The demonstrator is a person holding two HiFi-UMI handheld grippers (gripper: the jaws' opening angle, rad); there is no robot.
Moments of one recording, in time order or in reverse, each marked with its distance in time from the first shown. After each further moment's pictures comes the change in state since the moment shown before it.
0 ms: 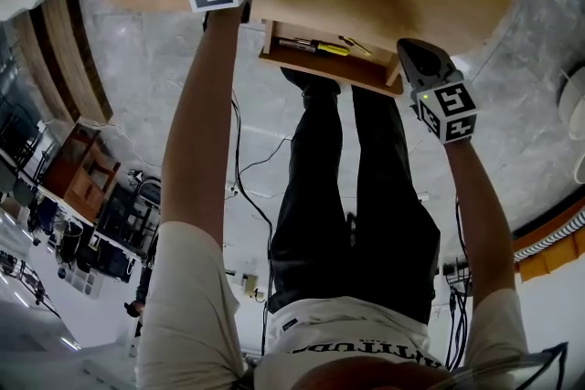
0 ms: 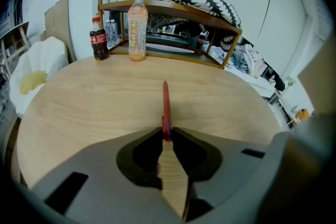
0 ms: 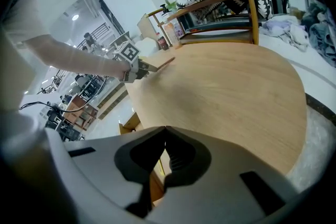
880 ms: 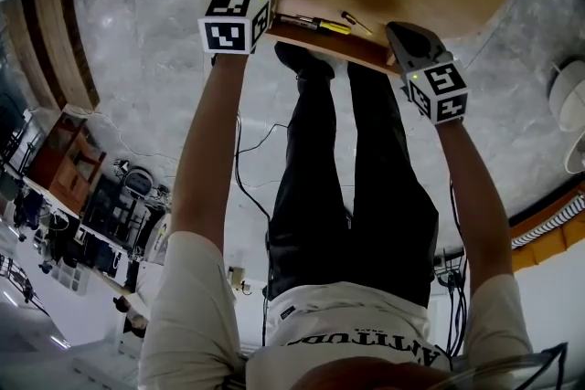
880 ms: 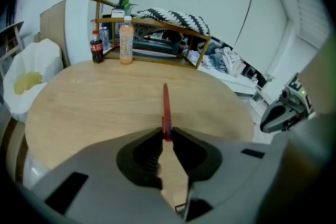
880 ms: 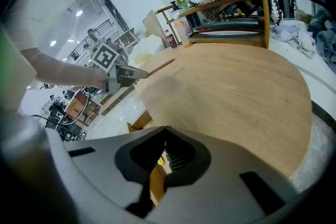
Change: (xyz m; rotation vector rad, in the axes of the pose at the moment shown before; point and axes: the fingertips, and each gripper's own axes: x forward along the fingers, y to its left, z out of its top) left arm -0.097 -0.056 -0.061 0.059 -0.048 -0.115; right arm 0.004 0.047 0.005 -0.040 0.025 0.014
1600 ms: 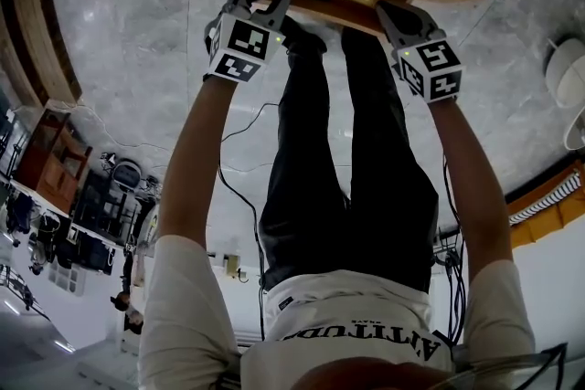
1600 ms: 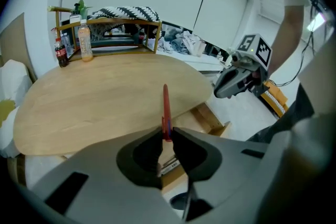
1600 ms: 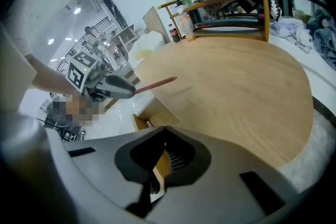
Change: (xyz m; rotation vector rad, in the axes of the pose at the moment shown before) left arm -0.050 -0.093 -0.111 0.314 0.087 -0.217; right arm 0.011 0.034 -0.044 0.008 0.022 -0.017
